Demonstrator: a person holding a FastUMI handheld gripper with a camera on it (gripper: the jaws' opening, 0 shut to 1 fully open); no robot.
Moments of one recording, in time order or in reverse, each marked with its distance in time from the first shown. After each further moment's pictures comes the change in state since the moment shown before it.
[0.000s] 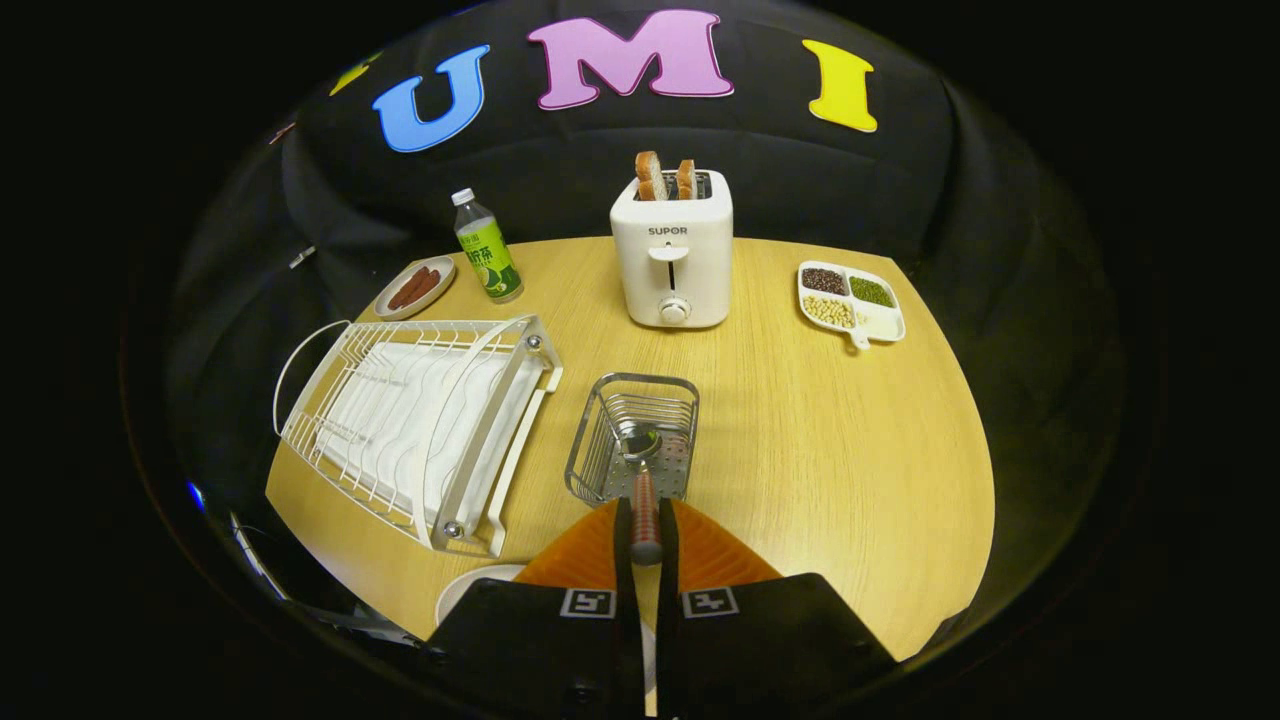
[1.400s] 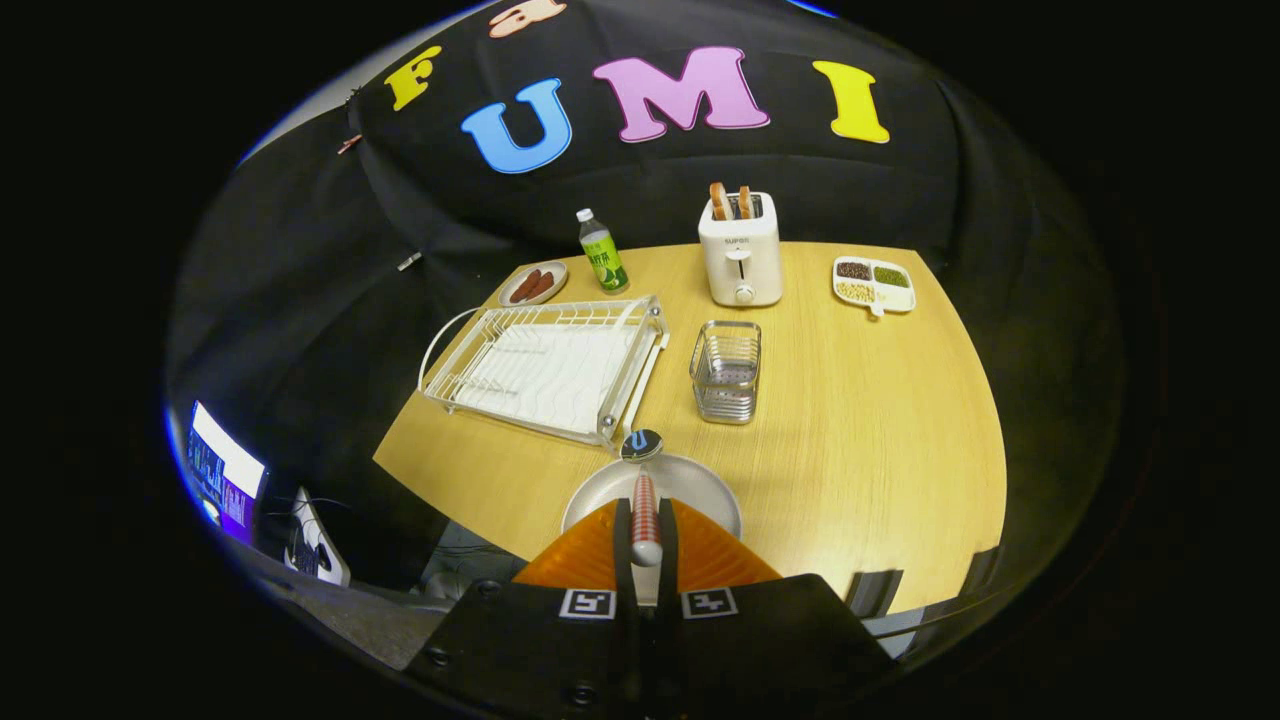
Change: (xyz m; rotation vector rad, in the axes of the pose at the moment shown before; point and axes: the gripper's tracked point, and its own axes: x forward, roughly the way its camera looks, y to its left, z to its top) arm -0.170 0.055 -0.082 0.040 0.002 0.251
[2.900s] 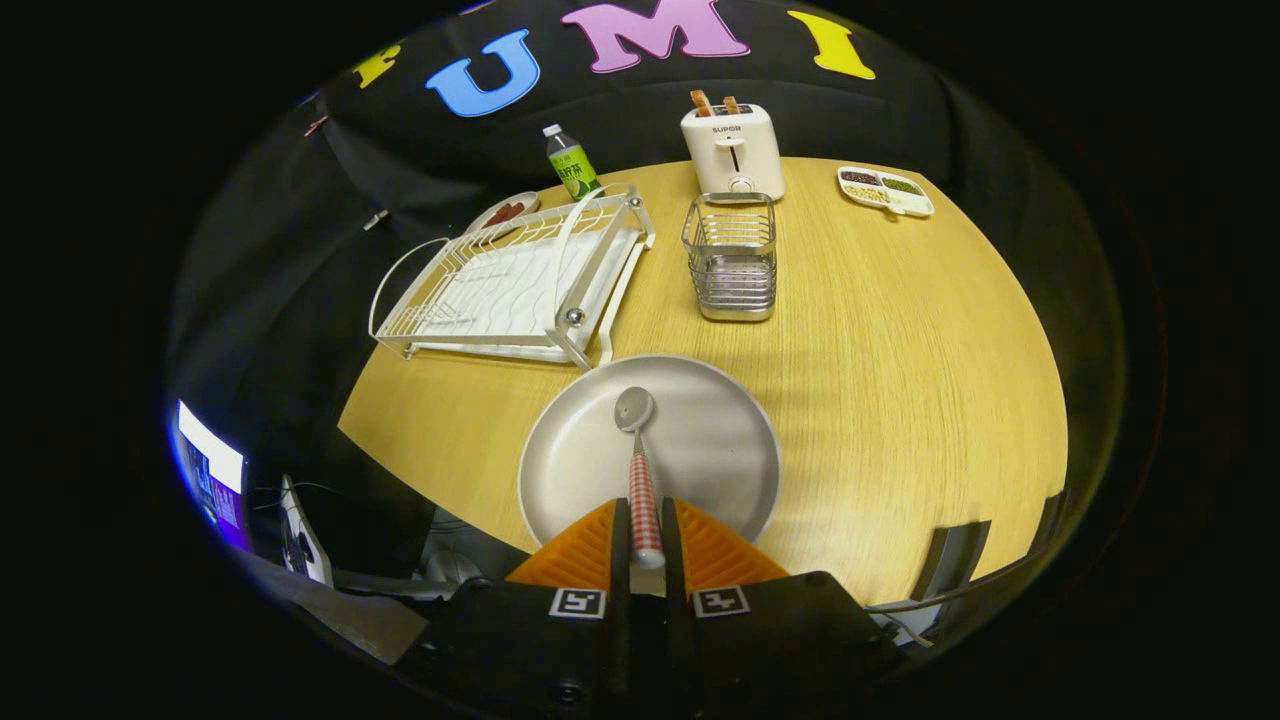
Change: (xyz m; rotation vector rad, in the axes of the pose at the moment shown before) arm 0.083 -0.018 -0.088 0.028 0.150 -0.050
